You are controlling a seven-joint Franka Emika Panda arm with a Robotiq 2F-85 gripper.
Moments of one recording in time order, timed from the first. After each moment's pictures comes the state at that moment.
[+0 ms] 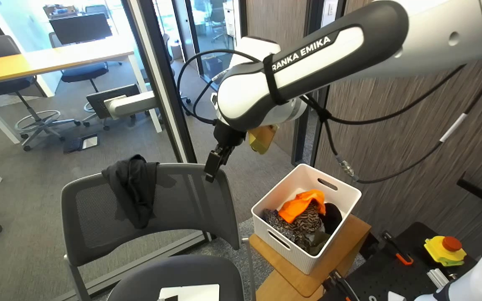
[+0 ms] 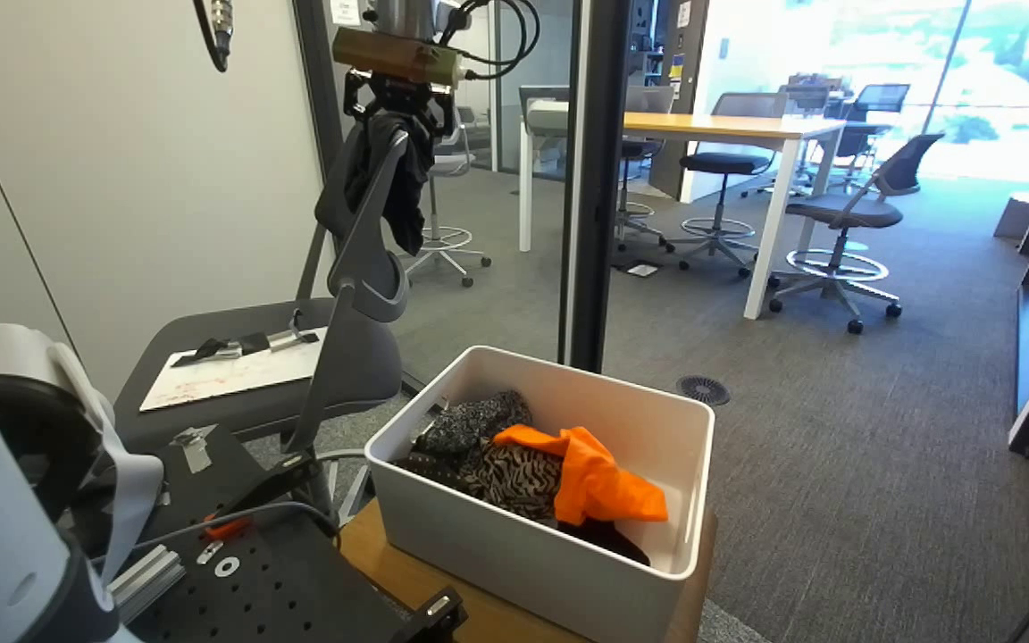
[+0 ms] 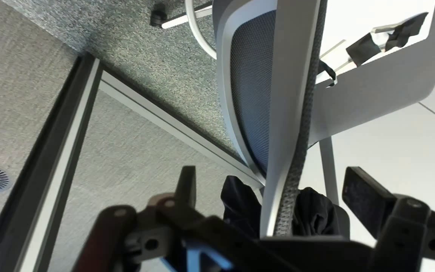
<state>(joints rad) 0.32 0.04 0.19 -2.12 0.39 2.41 -0.52</state>
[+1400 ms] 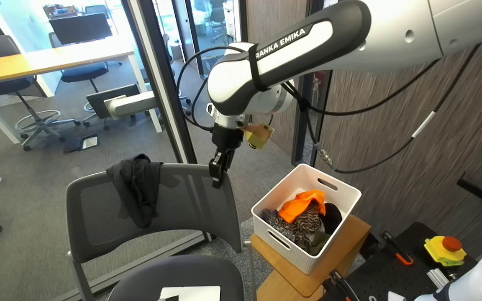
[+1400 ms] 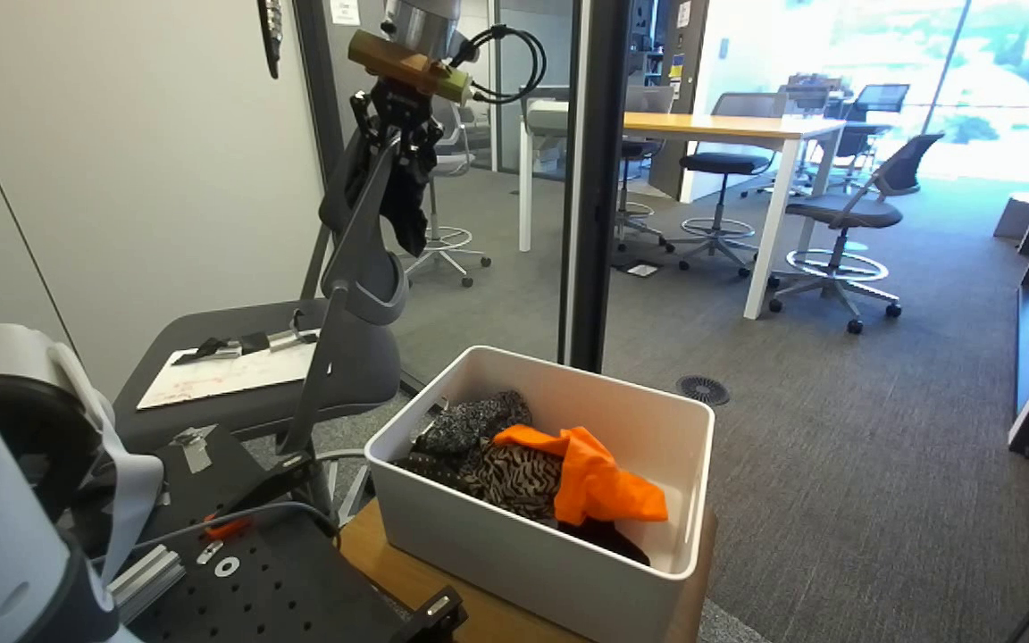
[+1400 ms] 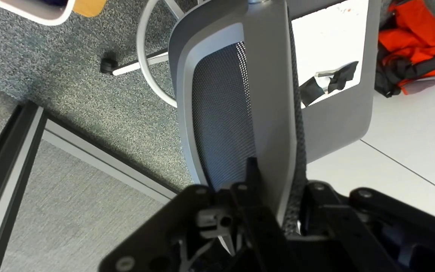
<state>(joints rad) 0.23 0.15 0.24 -1.98 0.43 2.15 -0.56</state>
